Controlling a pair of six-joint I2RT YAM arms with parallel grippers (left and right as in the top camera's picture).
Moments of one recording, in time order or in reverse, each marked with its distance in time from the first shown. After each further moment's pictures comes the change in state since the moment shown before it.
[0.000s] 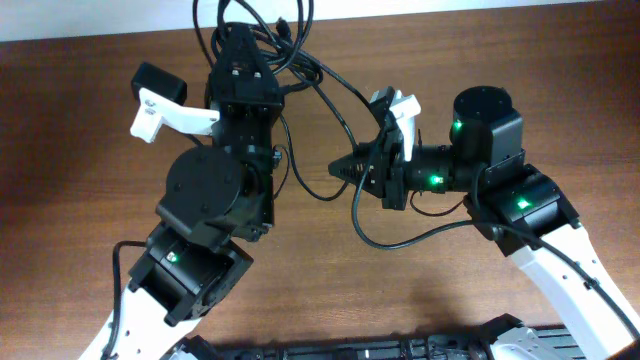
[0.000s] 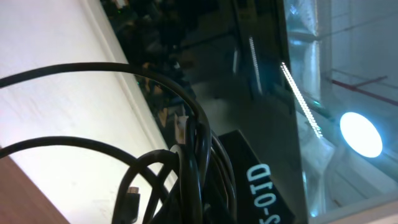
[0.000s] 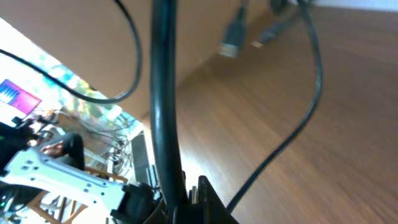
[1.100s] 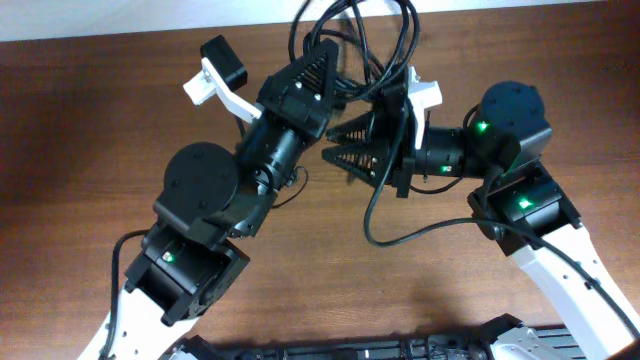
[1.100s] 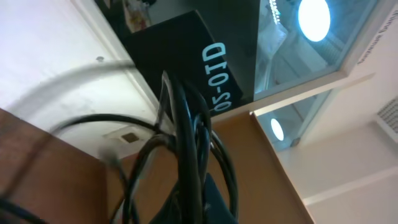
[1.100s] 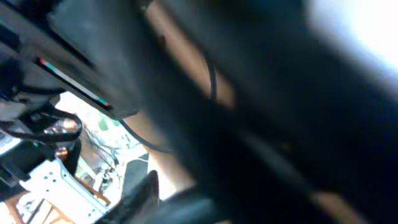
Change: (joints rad) left arm 0.014 -0.004 -0.001 -0.029 0.593 -0.088; right arm -0.005 -0.001 -0.001 0.397 -0.108 0.080
